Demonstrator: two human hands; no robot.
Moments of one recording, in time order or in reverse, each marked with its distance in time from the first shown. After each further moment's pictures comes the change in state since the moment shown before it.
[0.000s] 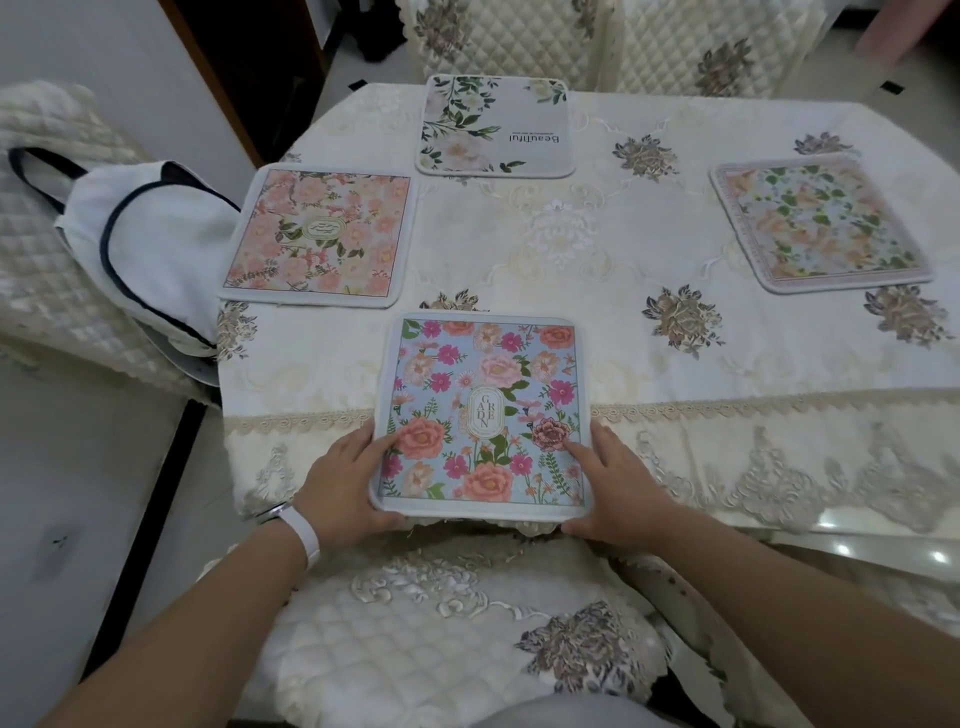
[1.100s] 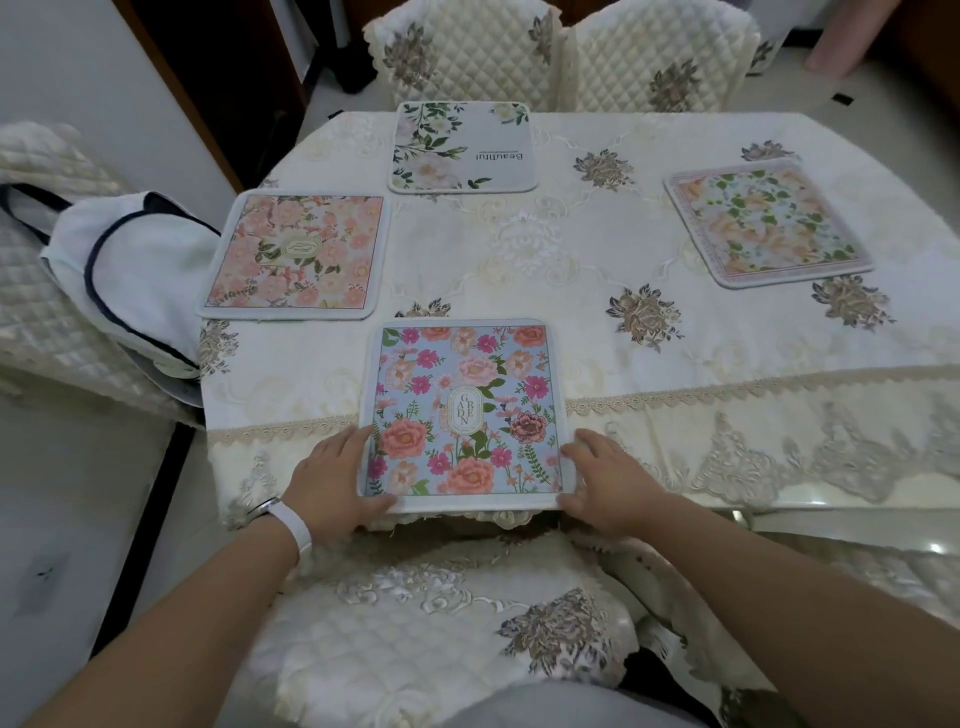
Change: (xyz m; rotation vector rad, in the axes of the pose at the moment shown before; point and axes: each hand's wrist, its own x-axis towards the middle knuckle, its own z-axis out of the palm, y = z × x) left_hand -0.003 0.025 -0.014 0.025 -0.011 -0.105; right_hand -0.025 0.011 -0.016 0.040 0.022 0.022
